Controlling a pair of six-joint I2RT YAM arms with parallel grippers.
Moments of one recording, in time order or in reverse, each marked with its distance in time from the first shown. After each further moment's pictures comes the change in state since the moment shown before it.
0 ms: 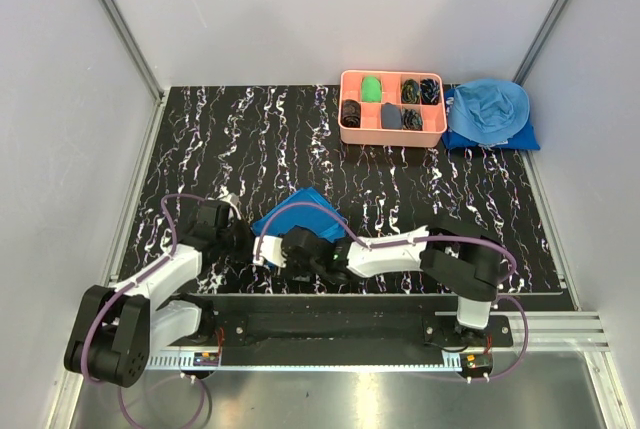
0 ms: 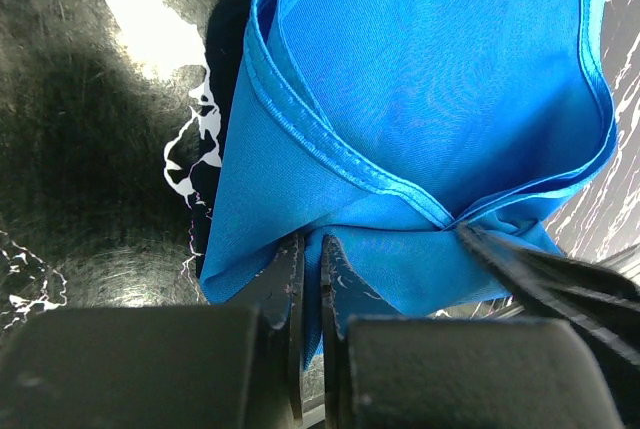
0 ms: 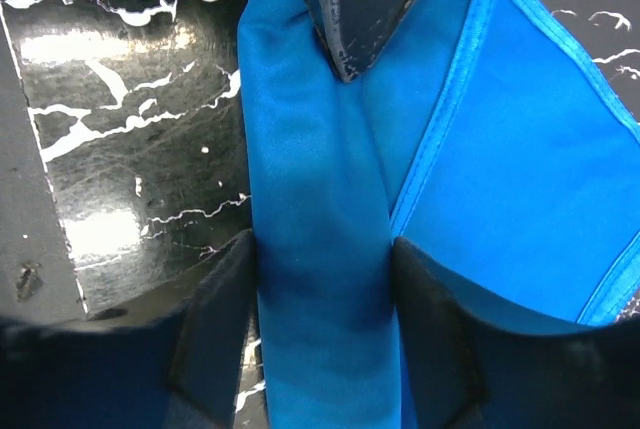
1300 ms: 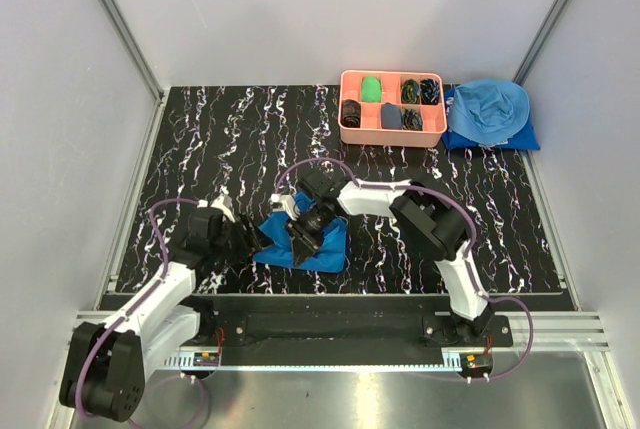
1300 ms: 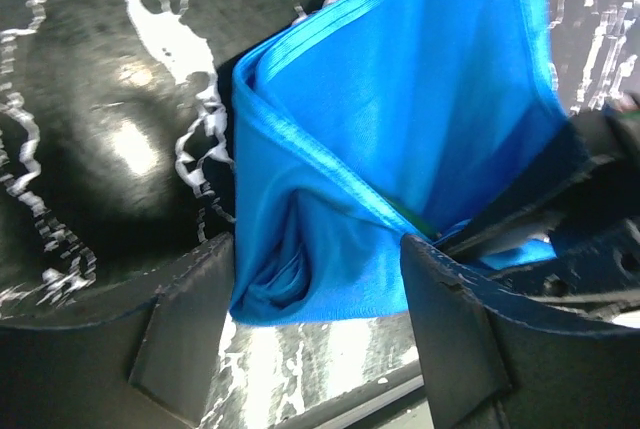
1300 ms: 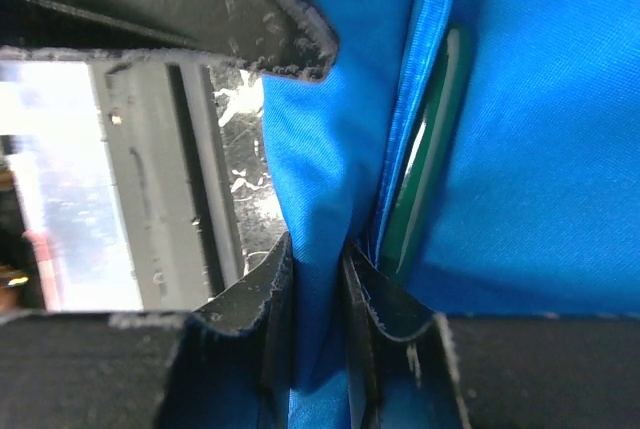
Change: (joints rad) left arm 0.008 -0.203 -0.067 -0.006 -0.048 0.004; right arm -0.367 0.287 0.363 -0.473 -0.952 0.254
